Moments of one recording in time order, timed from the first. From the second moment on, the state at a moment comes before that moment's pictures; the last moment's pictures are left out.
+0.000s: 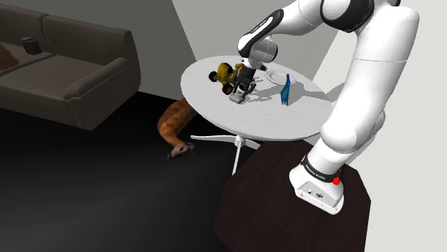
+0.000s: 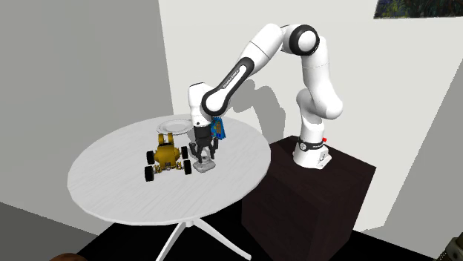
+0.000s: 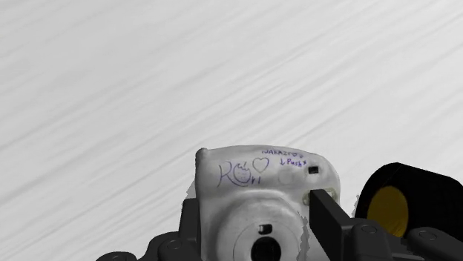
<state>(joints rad) -0.27 0.29 -0.15 -2.14 0.37 2.34 0.86</state>
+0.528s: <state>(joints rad) -0.27 0.26 -0.15 -2.14 0.35 2.31 0.88</state>
